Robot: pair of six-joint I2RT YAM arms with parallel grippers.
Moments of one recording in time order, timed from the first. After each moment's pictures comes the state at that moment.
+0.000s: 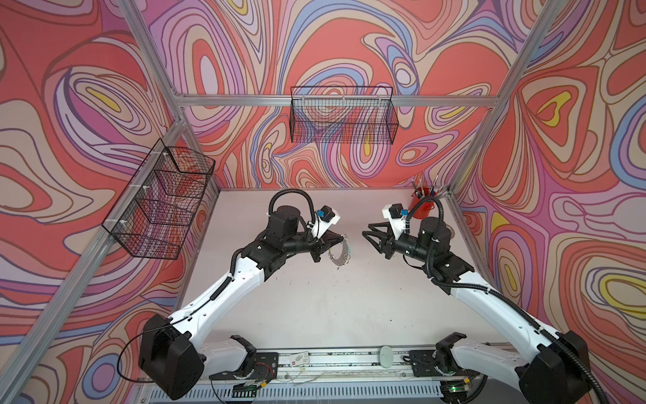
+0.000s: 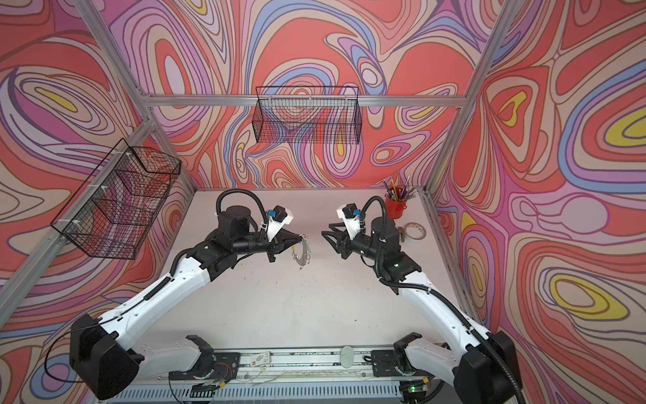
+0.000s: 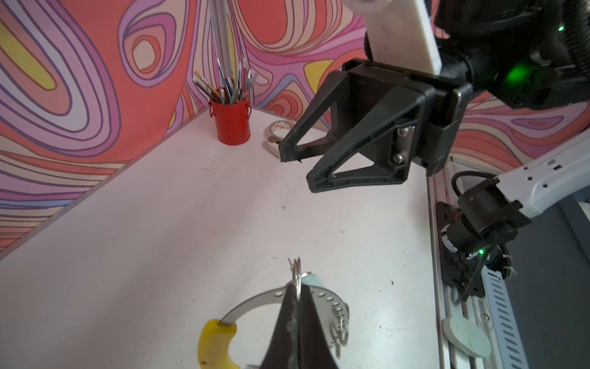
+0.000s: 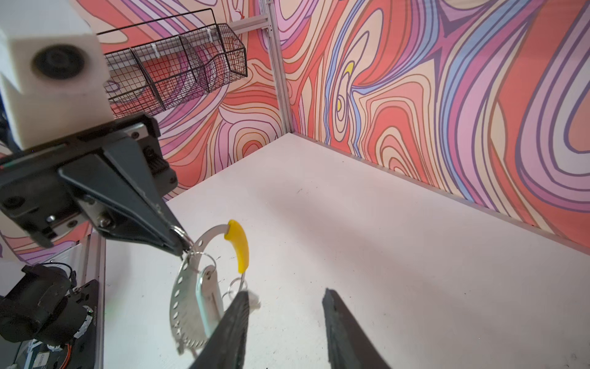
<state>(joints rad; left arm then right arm) -0.55 1.24 1.00 -0.12 0.62 0.09 0.41 1.12 0.82 0.09 -0.53 0.07</state>
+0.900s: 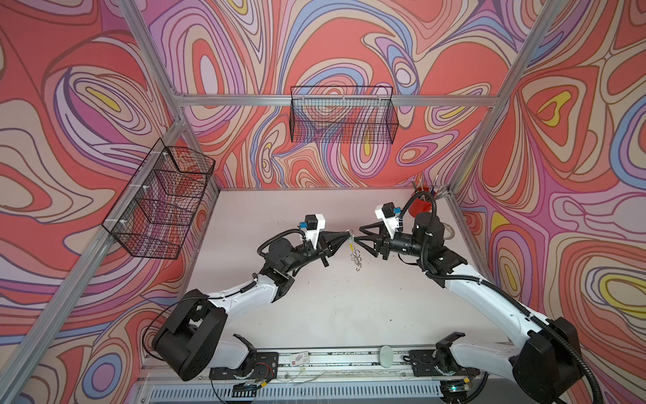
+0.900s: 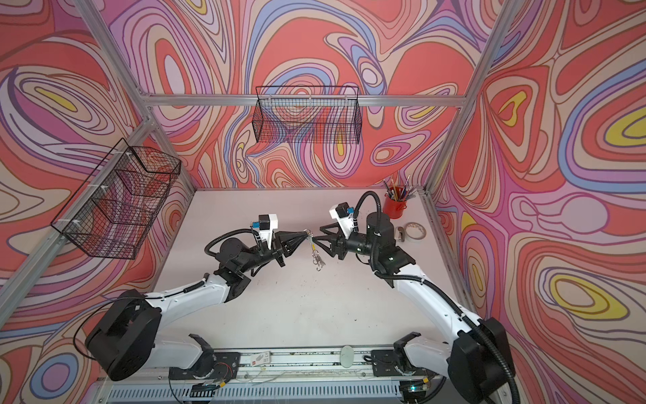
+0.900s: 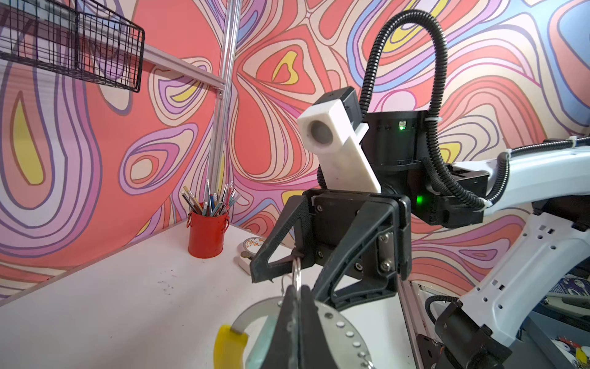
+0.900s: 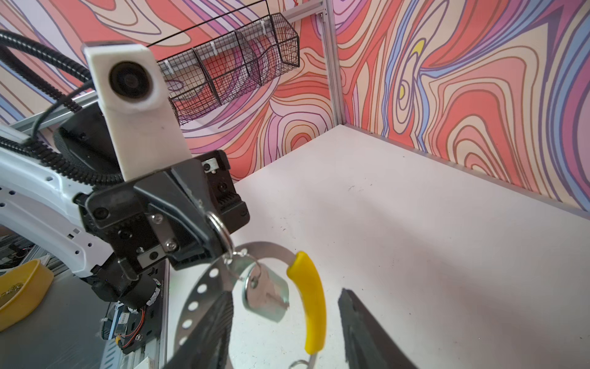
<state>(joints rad) -0.61 1.39 0.63 1.05 0.60 -0.40 0.41 1.20 0.86 0.13 -0.76 0.12</state>
